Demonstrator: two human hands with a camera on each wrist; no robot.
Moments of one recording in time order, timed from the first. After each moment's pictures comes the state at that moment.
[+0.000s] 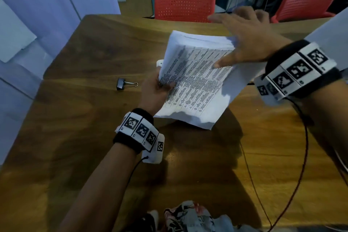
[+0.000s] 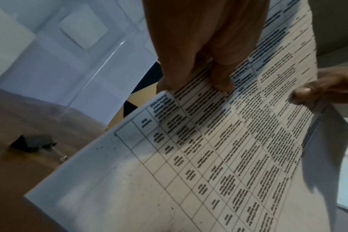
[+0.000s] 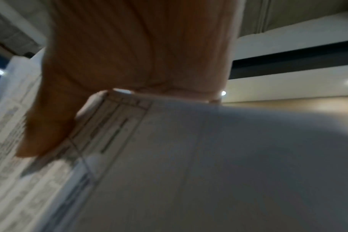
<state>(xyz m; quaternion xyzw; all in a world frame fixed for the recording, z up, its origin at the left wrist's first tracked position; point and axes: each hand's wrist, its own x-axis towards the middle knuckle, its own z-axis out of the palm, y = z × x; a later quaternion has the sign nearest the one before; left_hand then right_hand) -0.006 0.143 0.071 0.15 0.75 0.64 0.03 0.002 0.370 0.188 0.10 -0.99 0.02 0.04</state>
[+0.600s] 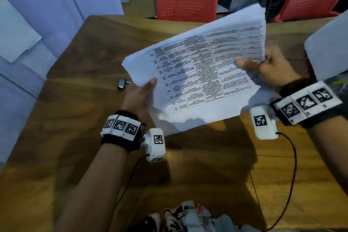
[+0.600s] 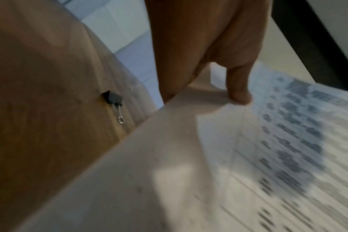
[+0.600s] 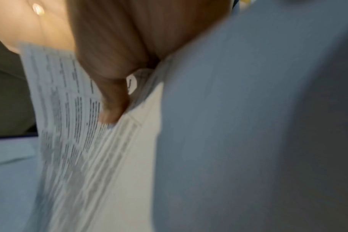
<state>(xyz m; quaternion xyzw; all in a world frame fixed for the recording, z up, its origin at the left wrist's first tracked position) -0.012 0.113 0.061 -0.01 0.56 0.82 0.13 0.045 0.404 0.135 0.04 -0.82 0.56 0.07</state>
